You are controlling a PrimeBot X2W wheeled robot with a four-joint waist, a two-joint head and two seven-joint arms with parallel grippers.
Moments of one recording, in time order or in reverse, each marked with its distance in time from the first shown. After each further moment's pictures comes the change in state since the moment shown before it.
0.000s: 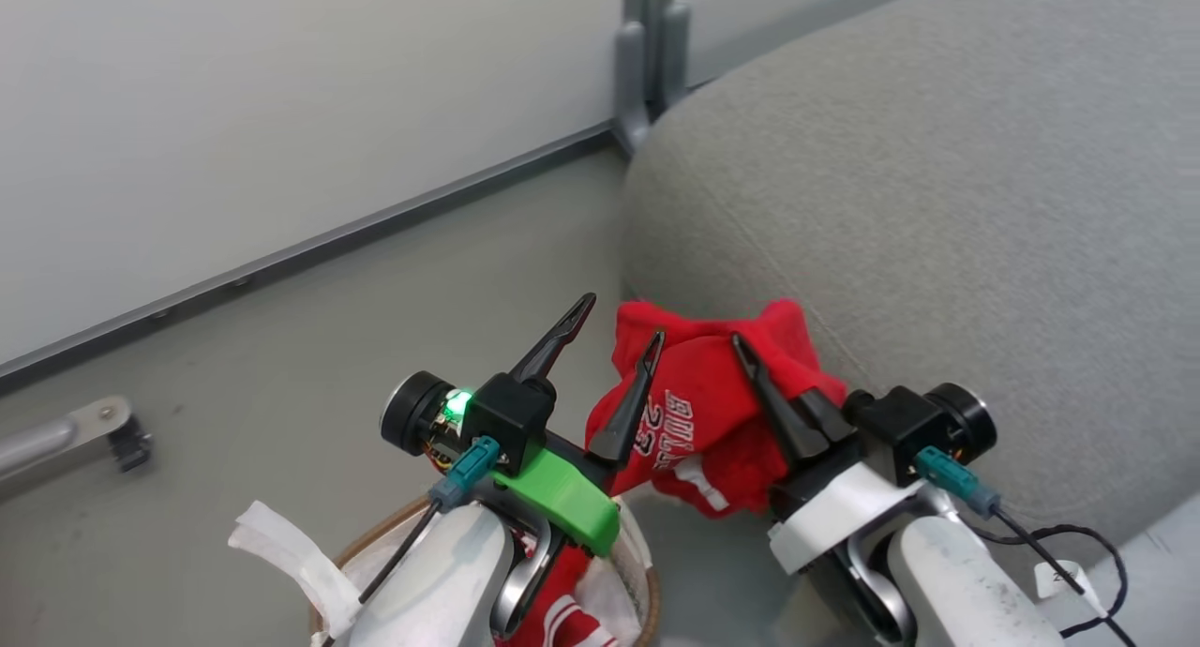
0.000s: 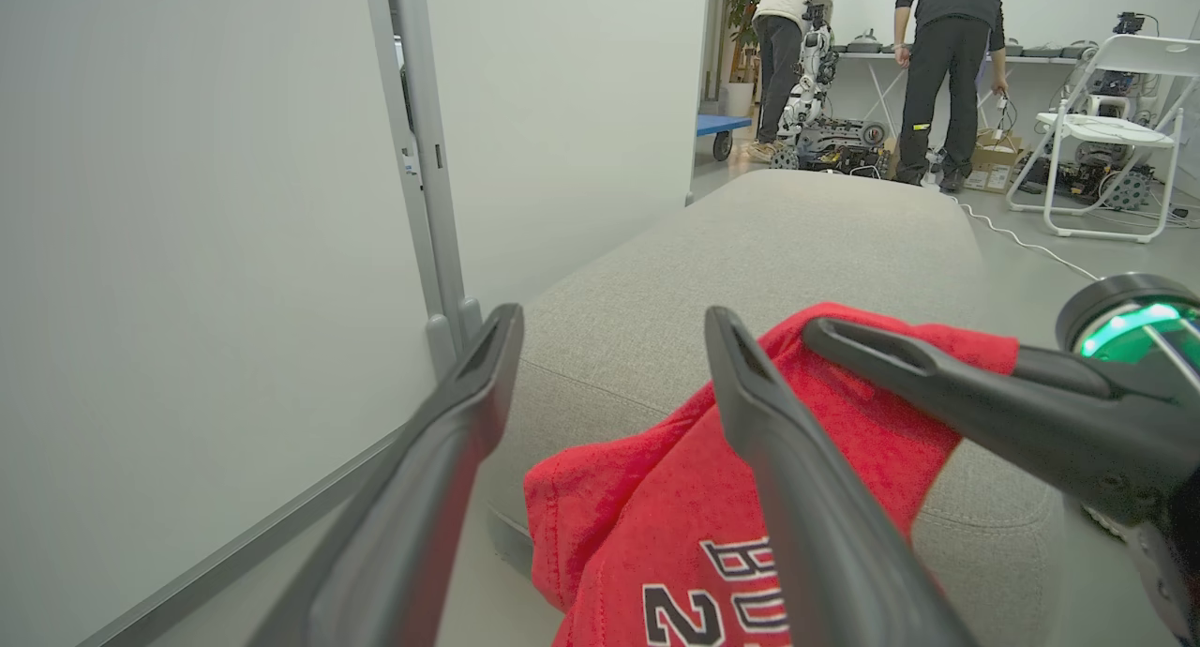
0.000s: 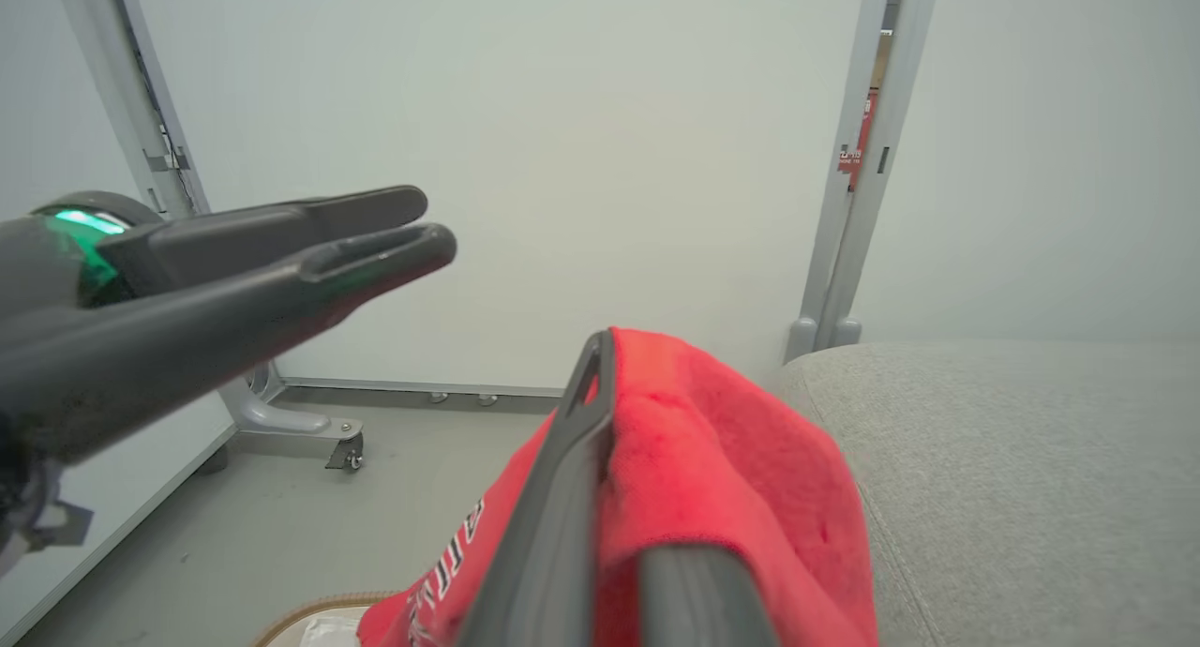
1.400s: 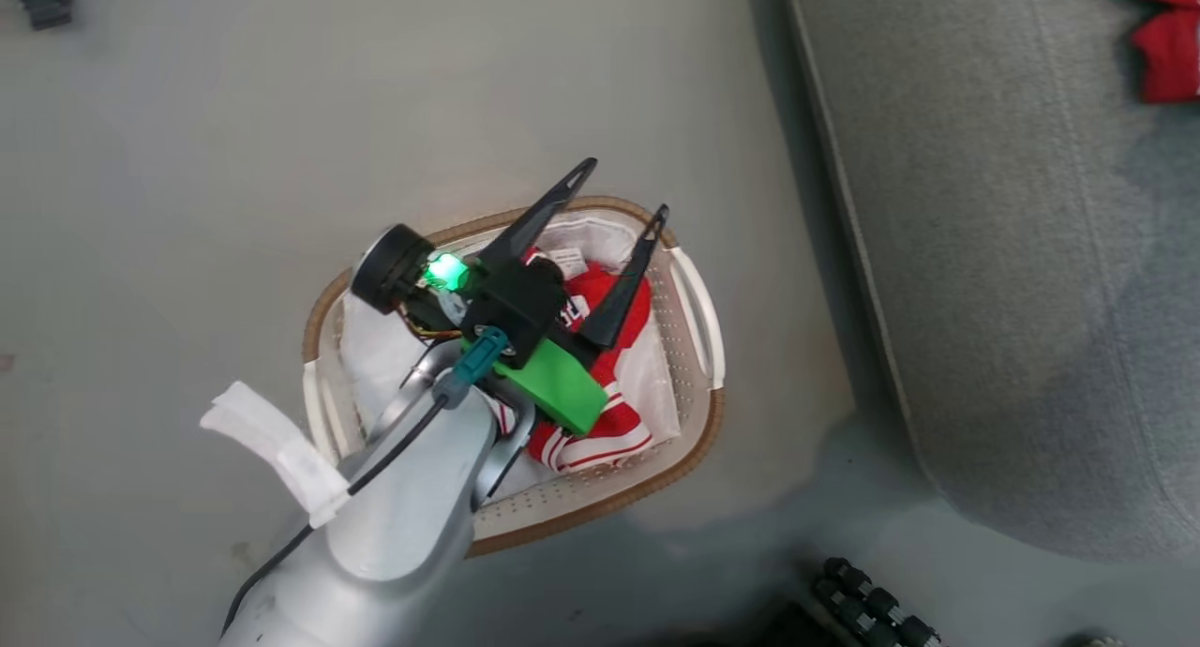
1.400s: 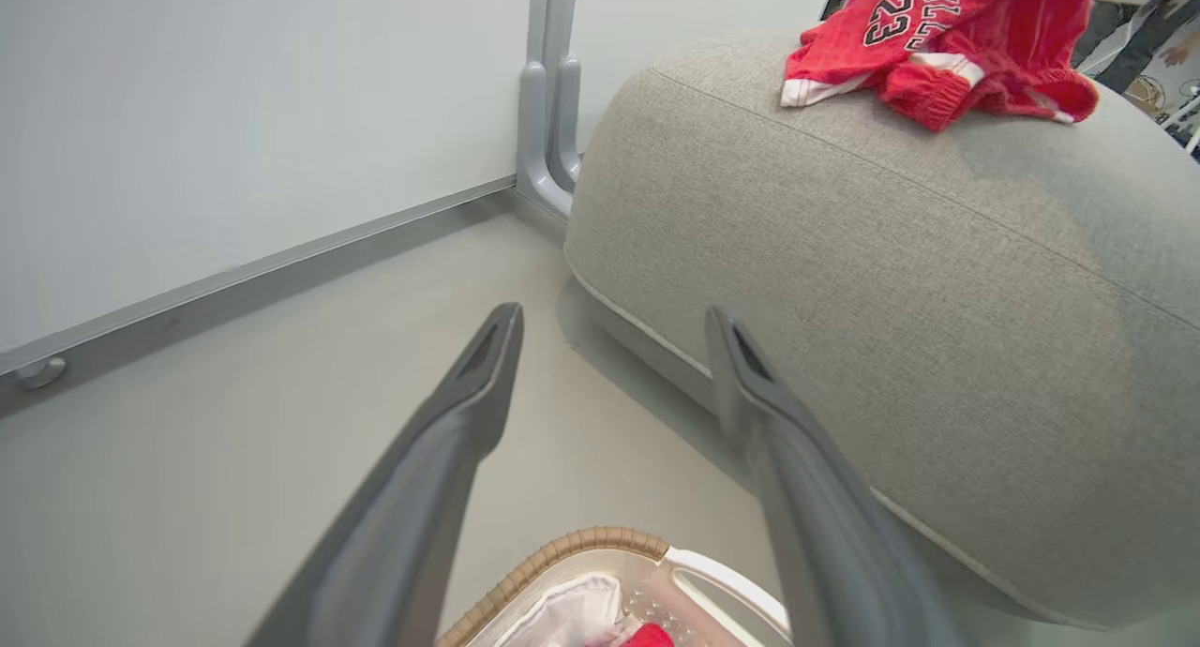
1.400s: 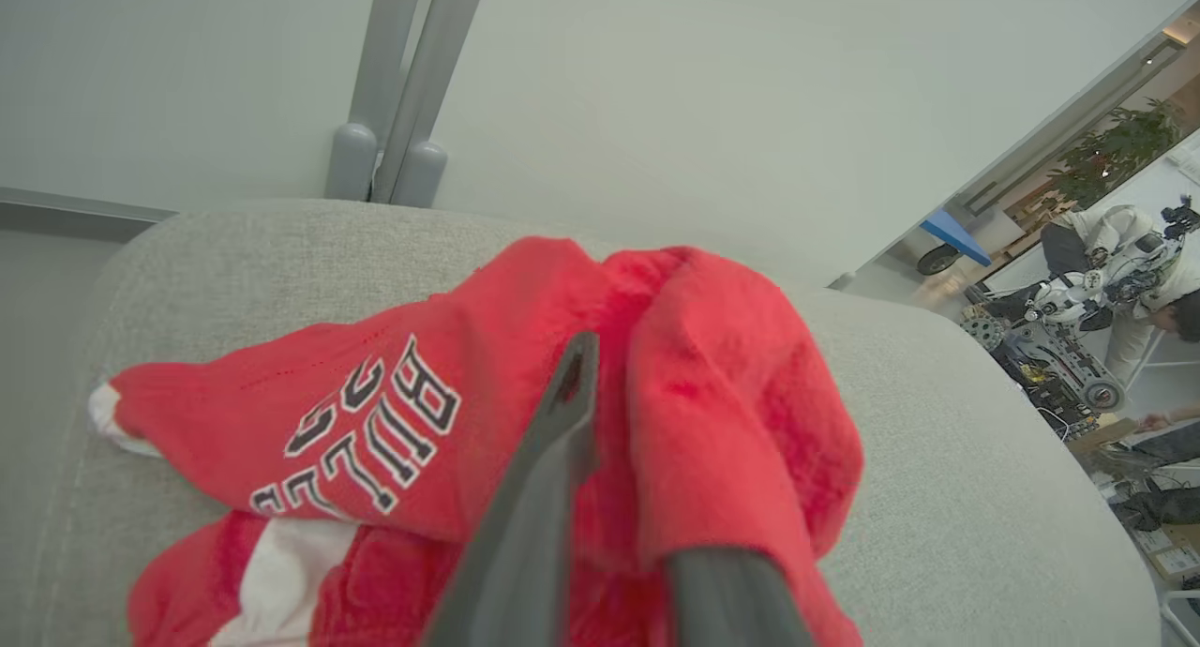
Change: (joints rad) left arm -0.237 0.031 -0.024 0.052 0.114 -0.023 0.000; right arm -0.631 -0.349 -0.702 0.524 -0.296 0.000 -0.001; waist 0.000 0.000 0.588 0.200
